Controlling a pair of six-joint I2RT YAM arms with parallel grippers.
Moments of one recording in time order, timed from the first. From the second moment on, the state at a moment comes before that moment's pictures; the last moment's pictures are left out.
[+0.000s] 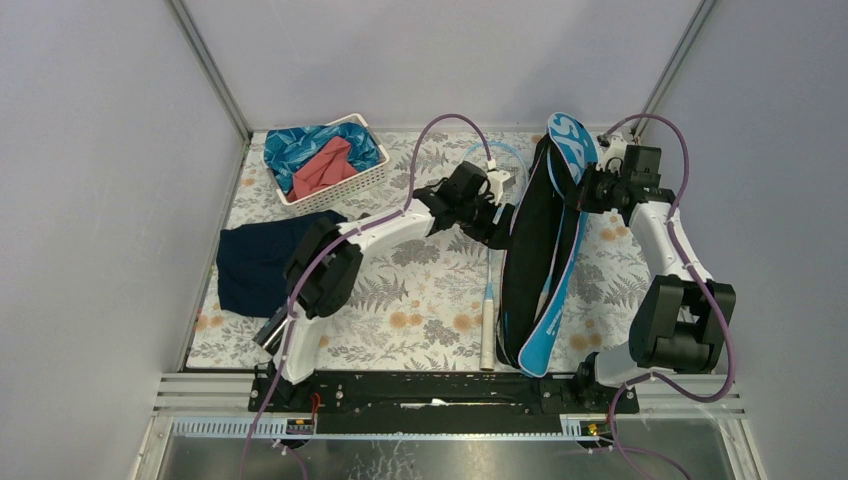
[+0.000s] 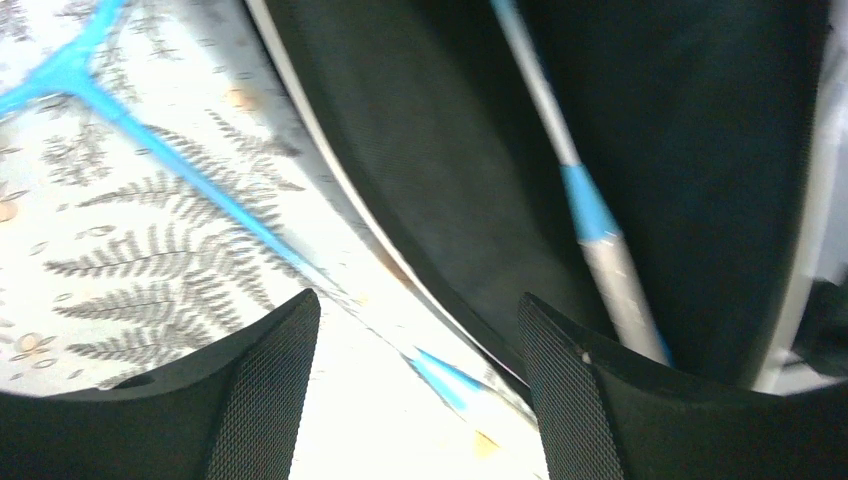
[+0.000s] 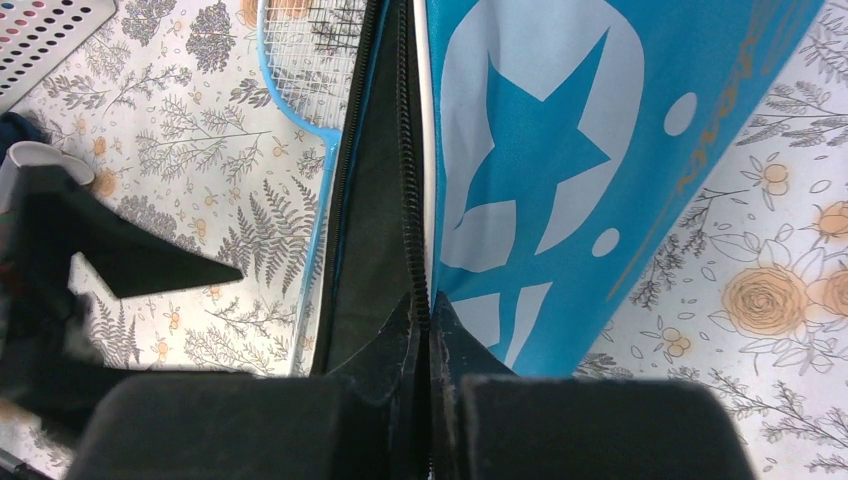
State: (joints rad) left arm -0.75 2.10 1.65 -0.29 0.39 -0.25; right arm -0.16 1.48 1.15 -0.44 -0.47 0.06
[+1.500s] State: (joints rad) left arm -0.74 2.38 1.90 -0.34 0.06 -0.34; right arm -0.21 1.42 1.09 -0.43 -0.49 0.02
